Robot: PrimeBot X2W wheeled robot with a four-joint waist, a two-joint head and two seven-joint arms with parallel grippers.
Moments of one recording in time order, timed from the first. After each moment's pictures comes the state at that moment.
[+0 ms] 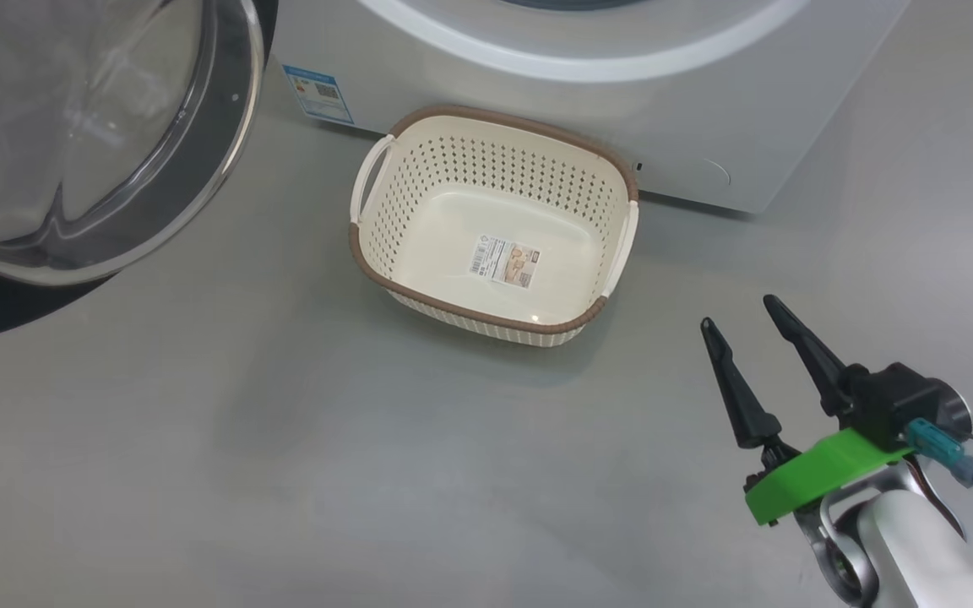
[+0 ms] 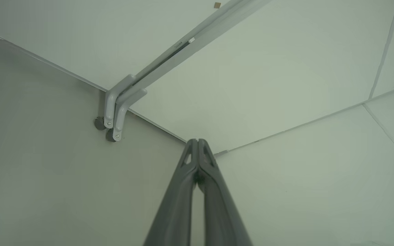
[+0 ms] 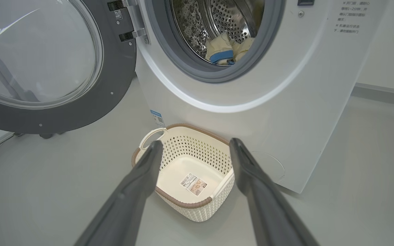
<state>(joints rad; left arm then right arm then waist) -0.57 0.60 0.84 0.45 -1.15 0.18 0.30 -0.14 -0.17 0.26 0.15 0.22 0.13 -0.26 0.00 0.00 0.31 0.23</state>
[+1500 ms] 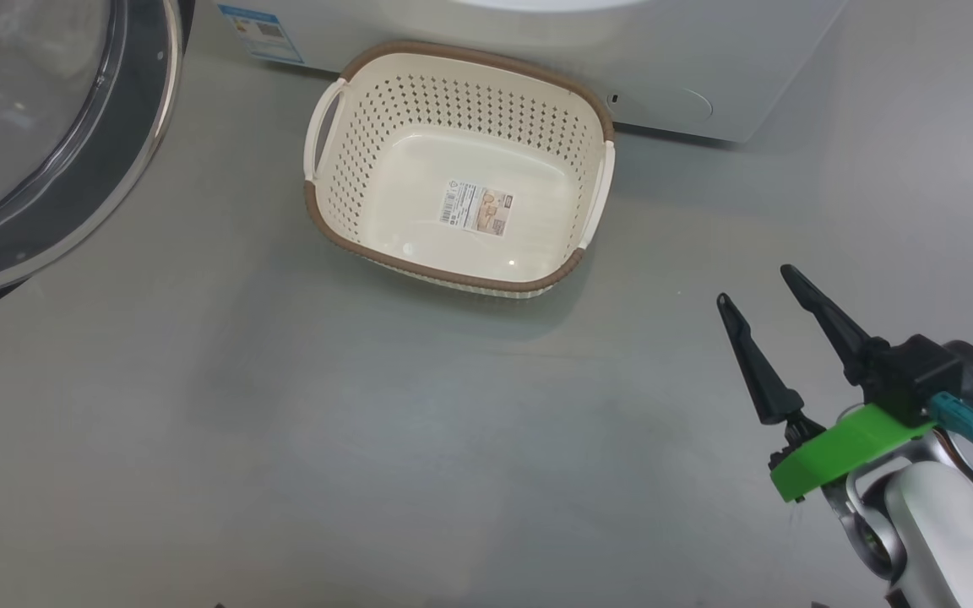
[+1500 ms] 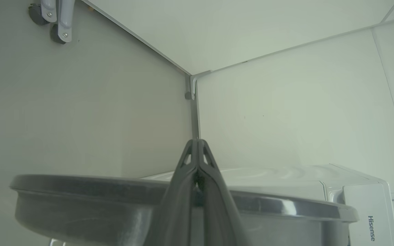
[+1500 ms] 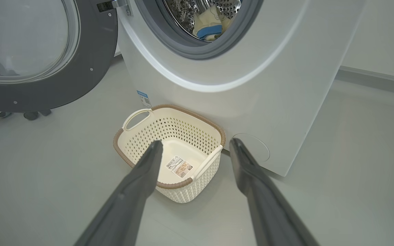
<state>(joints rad) -0.73 0.60 0.77 0.50 -1.33 0.25 0.59 -0.20 -0.25 0.27 0.15 0.21 0.13 -0.26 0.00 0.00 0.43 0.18</state>
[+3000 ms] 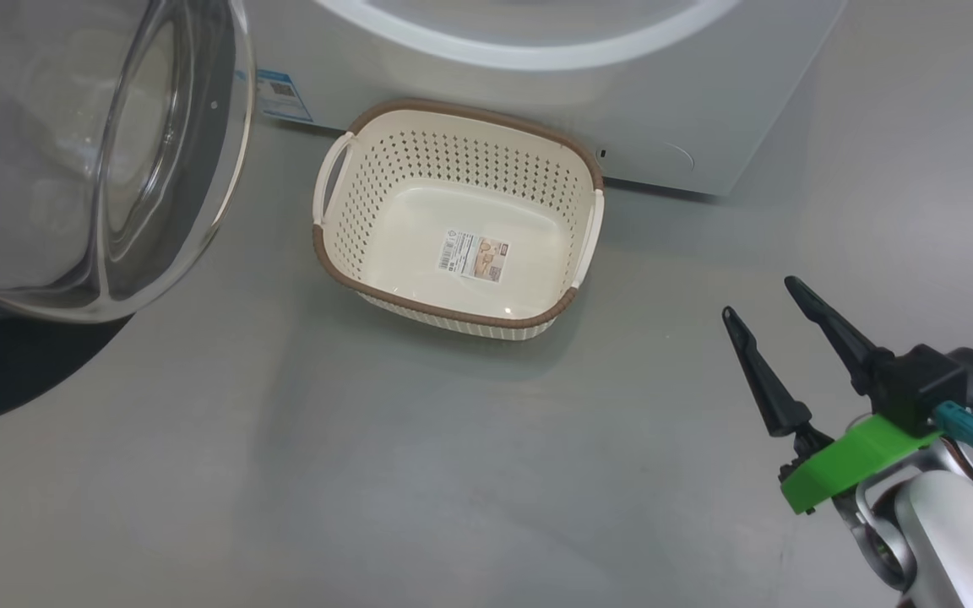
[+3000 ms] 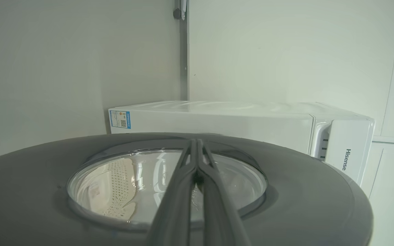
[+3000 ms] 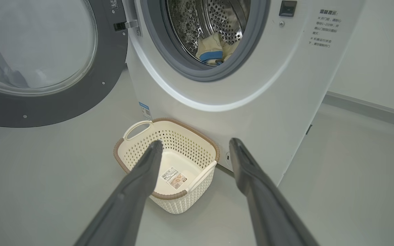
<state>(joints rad) -0.77 0.53 0.66 0.59 -1.41 0.19 0.81 -0.18 -0.28 0.27 0.15 0.20 0.13 -0.26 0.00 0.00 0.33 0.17</state>
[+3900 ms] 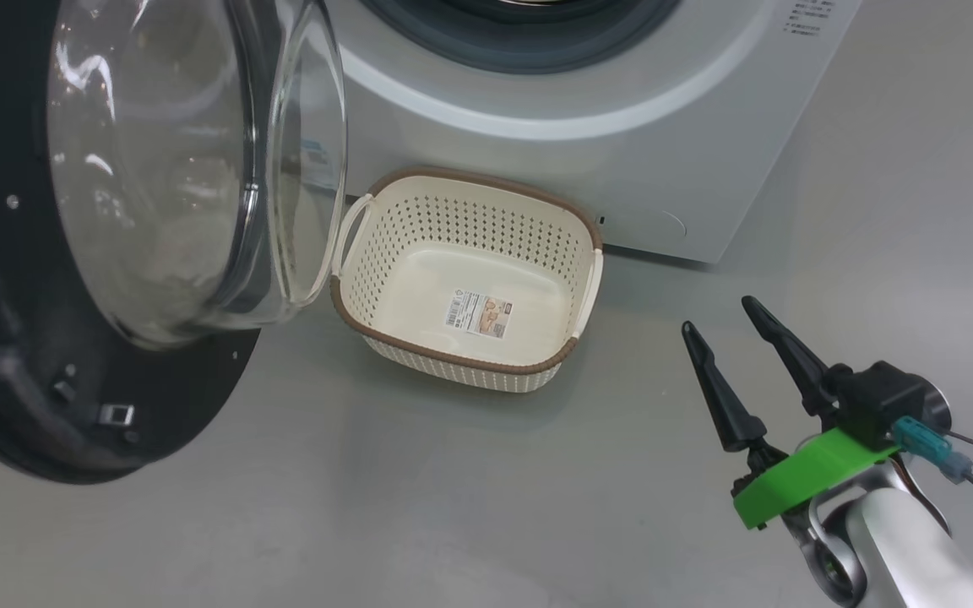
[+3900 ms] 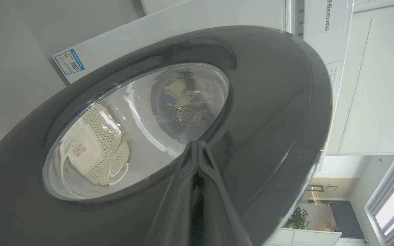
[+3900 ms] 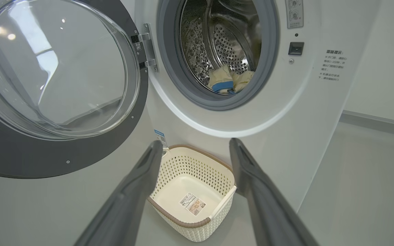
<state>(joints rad) -0.63 0.37 0.44 0.19 -1.40 0.25 0.98 -0.16 -0.16 0.25 0.17 0.21 0.13 -0.26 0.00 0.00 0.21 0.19</state>
